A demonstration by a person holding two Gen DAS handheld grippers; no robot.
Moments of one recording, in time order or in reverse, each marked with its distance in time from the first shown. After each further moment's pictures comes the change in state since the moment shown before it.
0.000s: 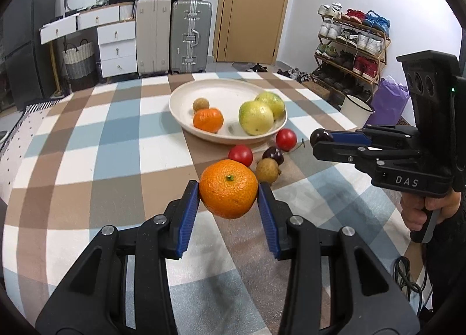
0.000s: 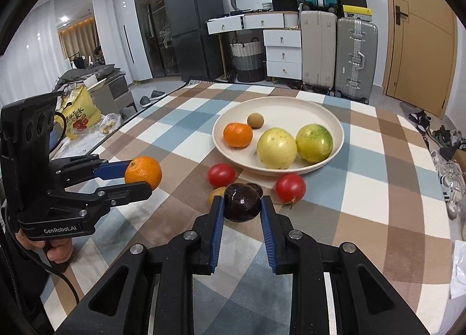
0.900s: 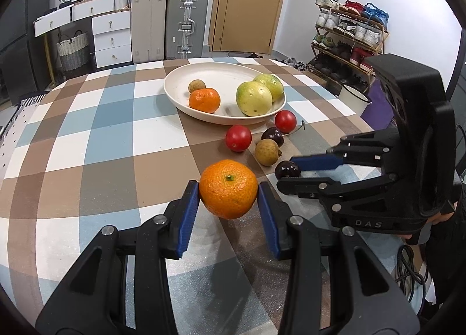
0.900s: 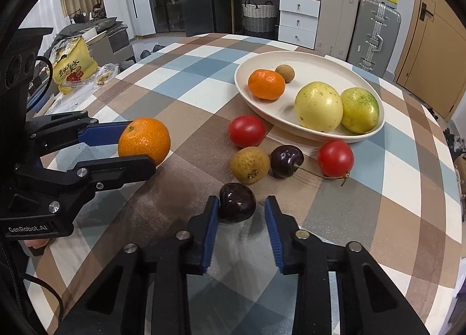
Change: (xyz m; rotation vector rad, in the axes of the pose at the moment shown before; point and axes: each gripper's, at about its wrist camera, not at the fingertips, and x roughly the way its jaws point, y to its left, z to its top) left arm 0.010 0.003 -0.014 -0.004 0.062 -0.033; right arm 0.058 0.041 -0.020 -0.113 0.215 -0.005
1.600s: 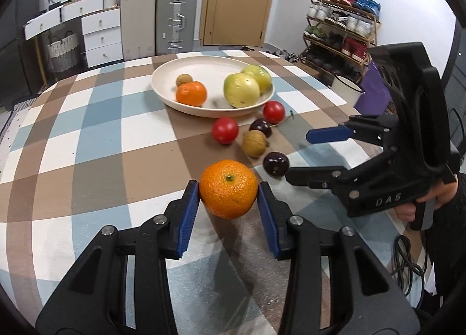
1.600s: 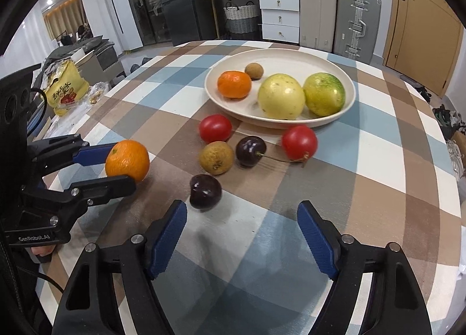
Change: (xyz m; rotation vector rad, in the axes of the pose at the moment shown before) left arm -0.002 -0.005 -0.001 0.031 0.037 -0.033; right arm -0.013 -0.028 -0.006 0.106 0.005 -0.008
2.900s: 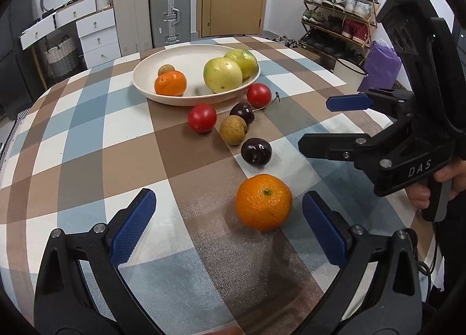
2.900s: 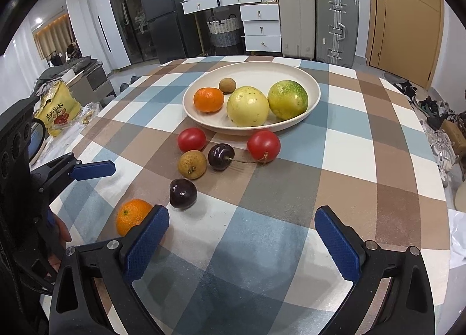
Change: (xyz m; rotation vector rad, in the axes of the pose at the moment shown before) left arm 0.021 -0.037 -0.003 0.071 0.064 0.045; right arm -0.028 -0.028 -0.013 0.097 -0.078 -0.037
